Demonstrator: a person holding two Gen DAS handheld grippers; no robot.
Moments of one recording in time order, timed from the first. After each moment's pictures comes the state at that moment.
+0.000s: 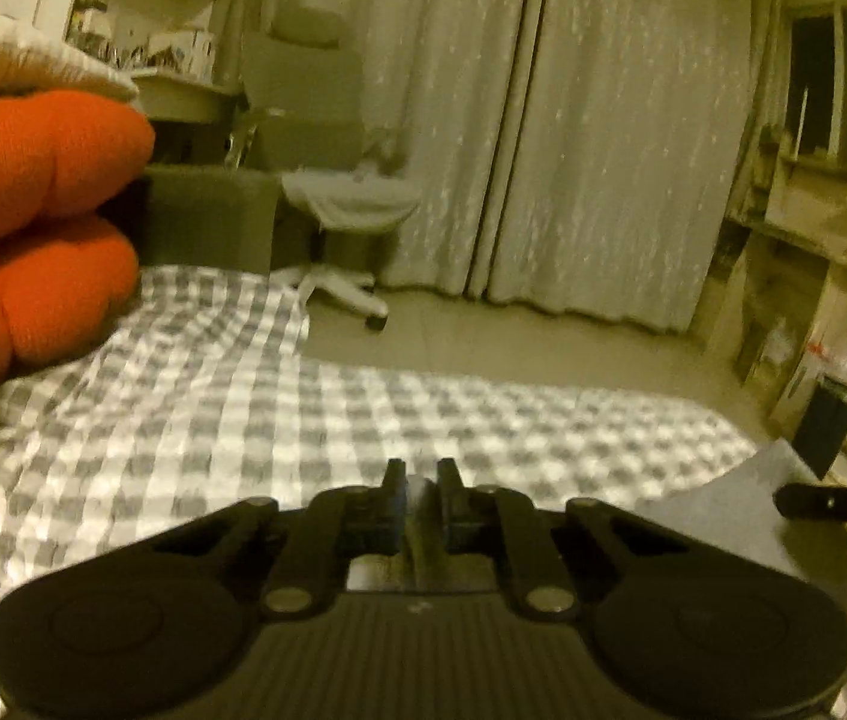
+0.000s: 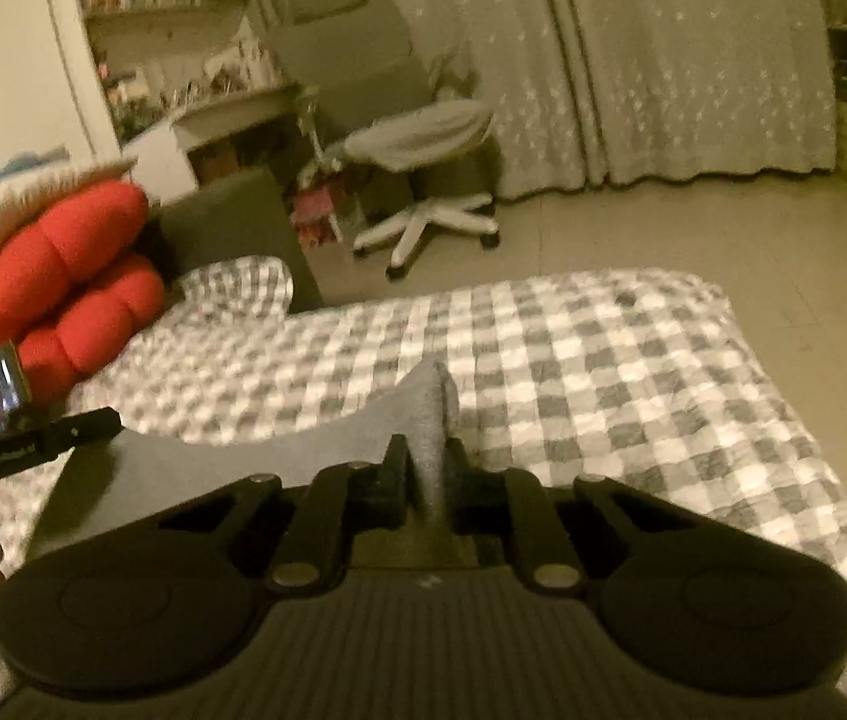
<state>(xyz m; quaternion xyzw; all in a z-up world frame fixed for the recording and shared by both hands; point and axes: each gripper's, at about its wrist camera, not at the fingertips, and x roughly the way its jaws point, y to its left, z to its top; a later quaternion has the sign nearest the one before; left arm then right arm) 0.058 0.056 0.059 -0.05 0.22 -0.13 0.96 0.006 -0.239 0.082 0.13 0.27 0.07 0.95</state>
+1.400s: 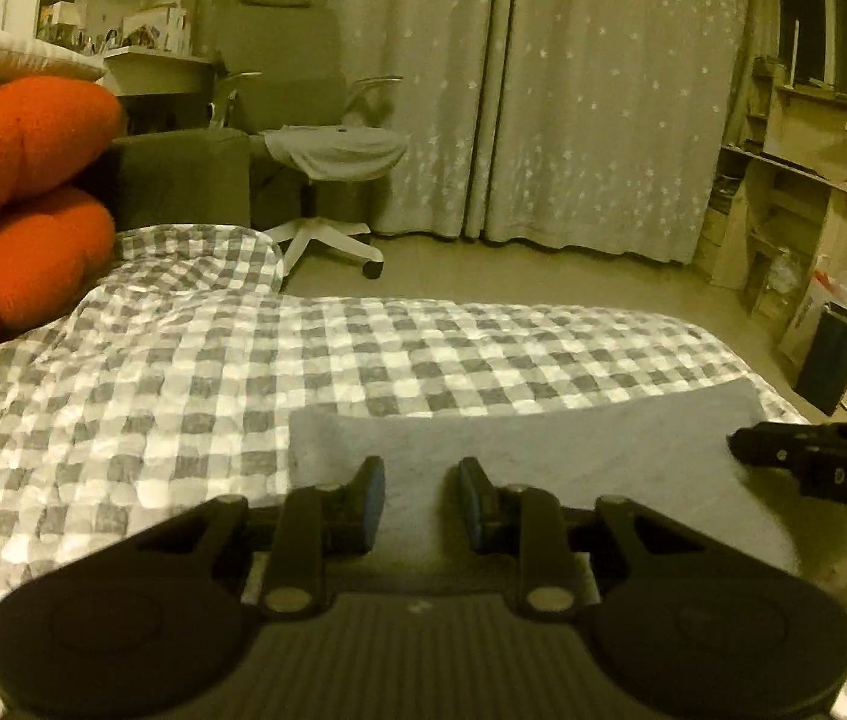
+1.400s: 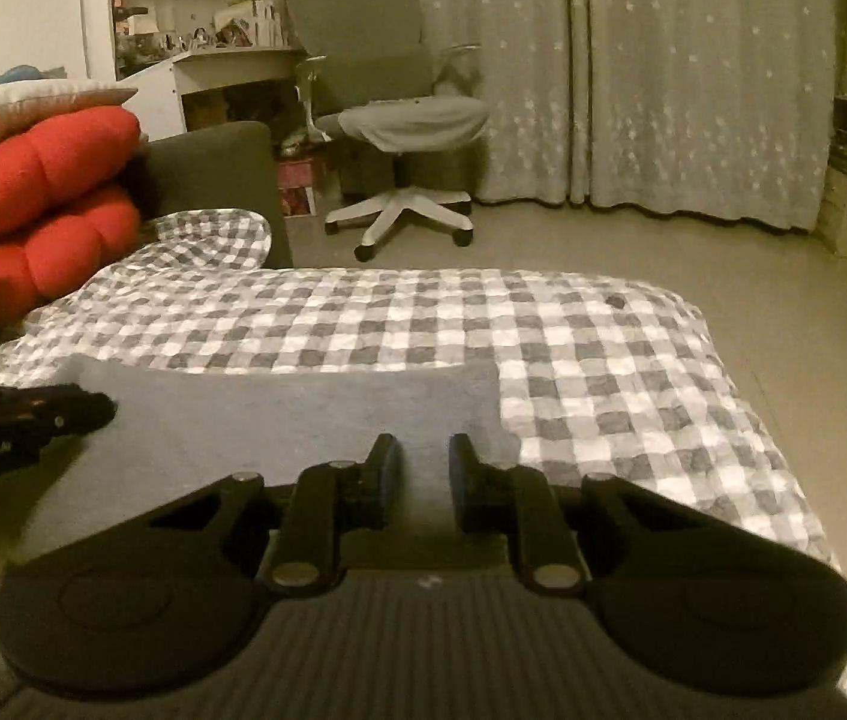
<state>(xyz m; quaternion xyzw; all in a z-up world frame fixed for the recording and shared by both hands) 0.037 0.014 0.038 0.00 0.28 -0.13 0.95 0.019 -0.206 0.063 0.03 0.29 0.04 0.96</state>
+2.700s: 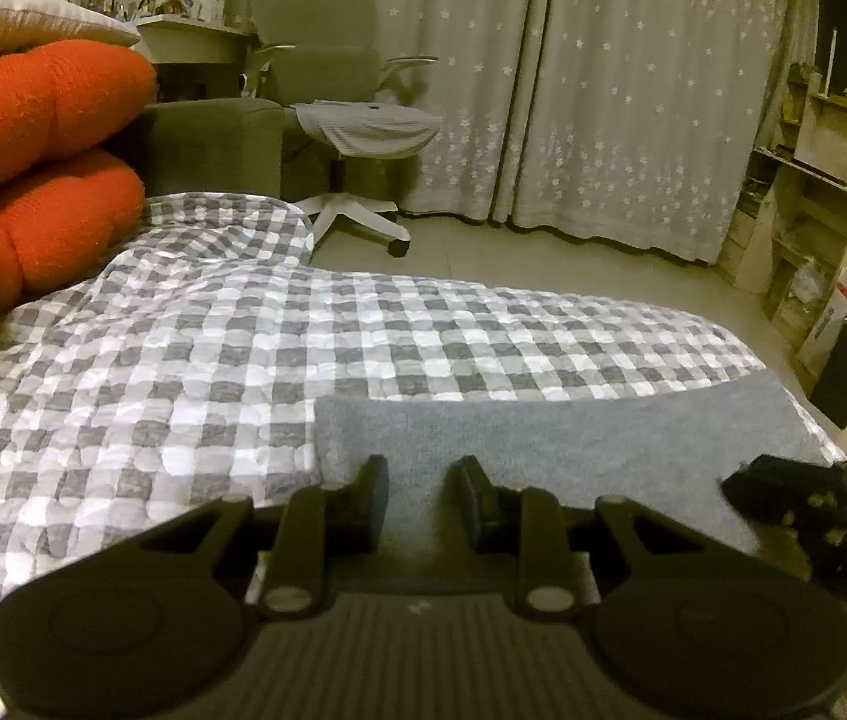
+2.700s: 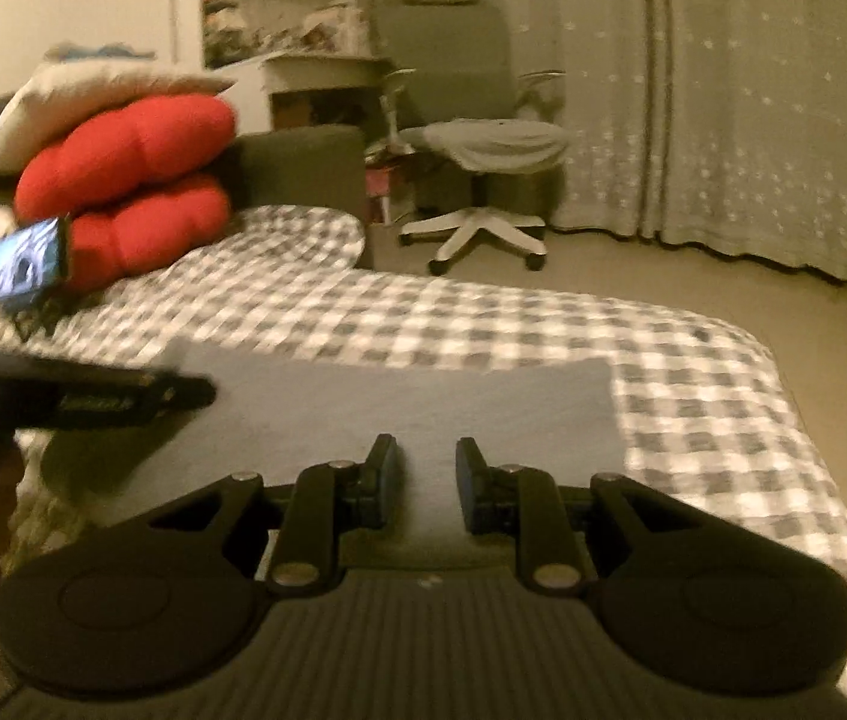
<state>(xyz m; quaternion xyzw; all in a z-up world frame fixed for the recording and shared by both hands) 0.037 0.022 0.037 -0.02 0.31 -0.10 0.95 -0.009 -0.166 0.064 -0.01 0.26 0.12 0.96</state>
